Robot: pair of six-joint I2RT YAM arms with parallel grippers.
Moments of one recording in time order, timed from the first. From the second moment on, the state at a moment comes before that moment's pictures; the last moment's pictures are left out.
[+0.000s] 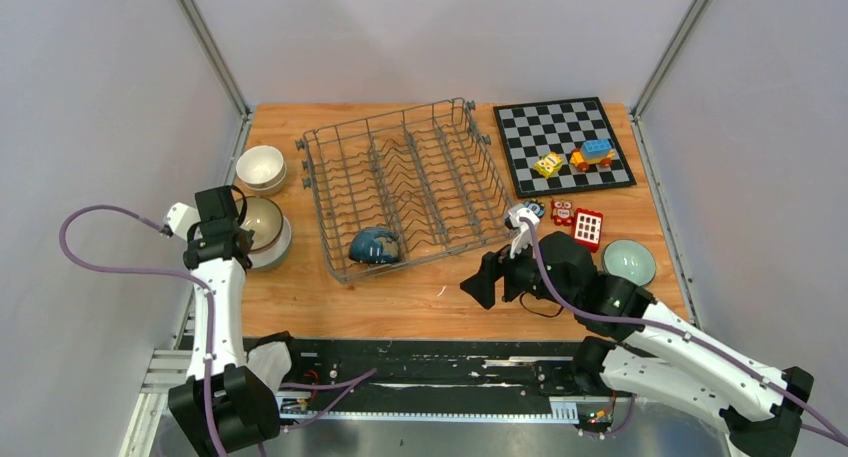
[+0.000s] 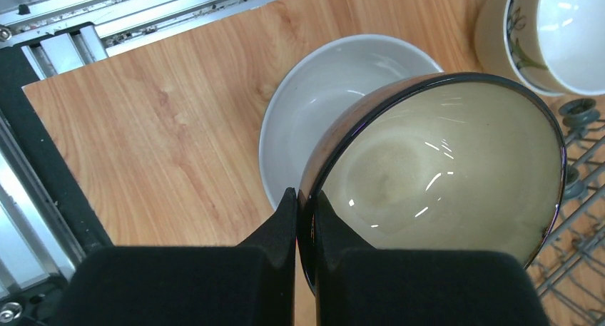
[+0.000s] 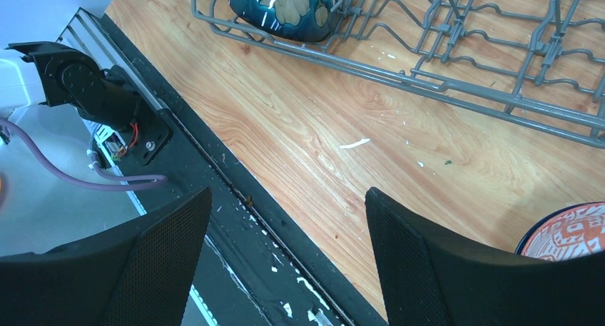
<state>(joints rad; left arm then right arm) 0.33 0.94 0.80 -0.73 -0.40 -0.82 0.94 0.70 0.70 -0.41 -0.03 0.42</state>
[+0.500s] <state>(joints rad) 0.35 1.07 0.75 -0.61 -0.39 -0.88 0.94 0.65 0.69 -0.41 0.00 0.39</state>
